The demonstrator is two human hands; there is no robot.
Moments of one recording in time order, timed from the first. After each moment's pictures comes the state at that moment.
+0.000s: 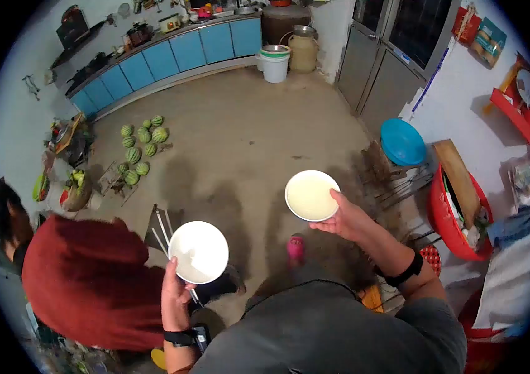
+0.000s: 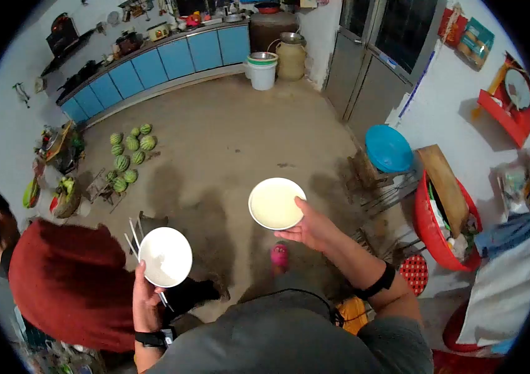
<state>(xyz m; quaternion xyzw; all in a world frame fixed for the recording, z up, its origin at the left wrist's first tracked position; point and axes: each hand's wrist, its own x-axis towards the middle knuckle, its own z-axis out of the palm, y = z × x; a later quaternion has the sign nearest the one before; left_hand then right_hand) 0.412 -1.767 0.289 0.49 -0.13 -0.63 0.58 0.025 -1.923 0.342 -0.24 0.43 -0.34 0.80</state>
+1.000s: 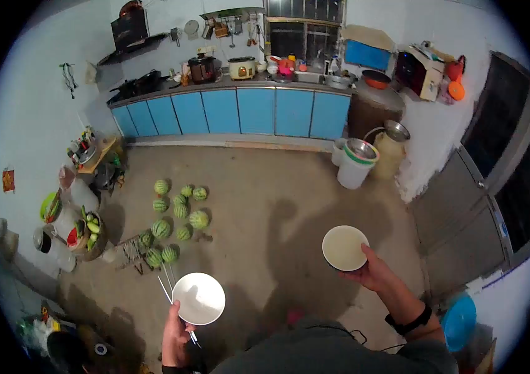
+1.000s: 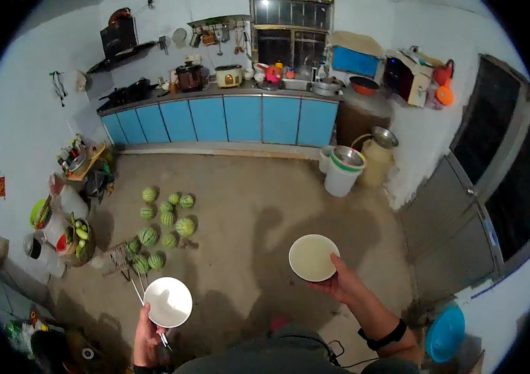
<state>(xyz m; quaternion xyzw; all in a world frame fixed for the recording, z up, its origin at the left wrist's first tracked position) 0.724 -2.312 0.280 0.53 -0.03 -0.54 0.65 0.316 -2.589 0.359 -0.31 0.40 -0.28 0.81</state>
